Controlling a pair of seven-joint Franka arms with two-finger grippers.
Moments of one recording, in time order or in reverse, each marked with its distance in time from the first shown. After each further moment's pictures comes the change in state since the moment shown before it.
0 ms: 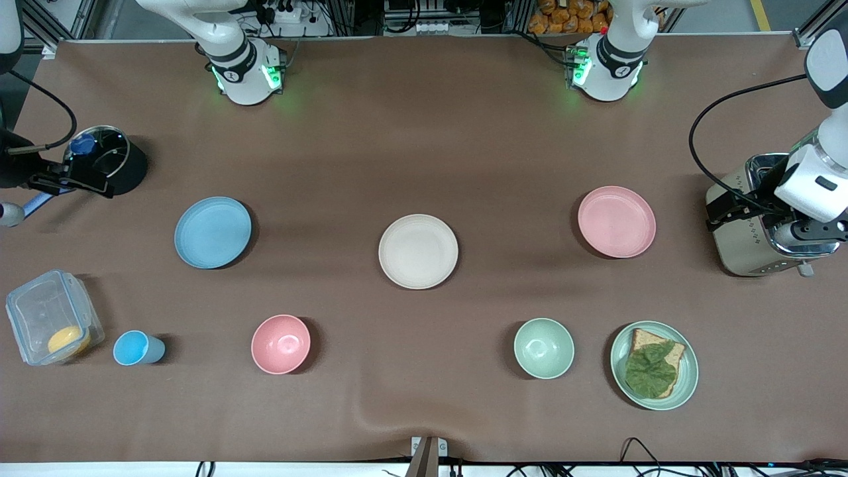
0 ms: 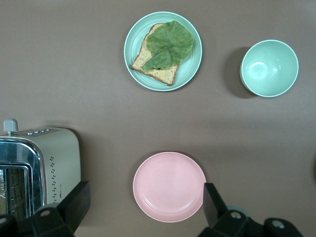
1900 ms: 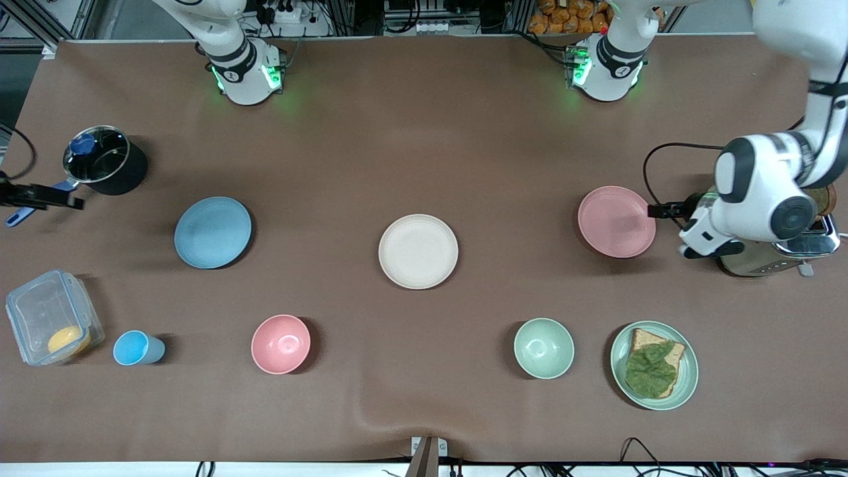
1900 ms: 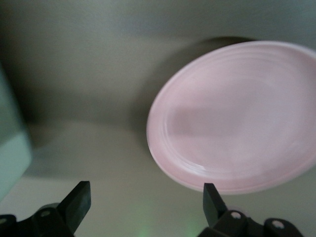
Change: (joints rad) left arm 0.136 0.267 0.001 -0.427 -0.010 0.167 0.092; right arm -0.356 0.123 -0.016 -0.324 0.119 0.295 -0.450
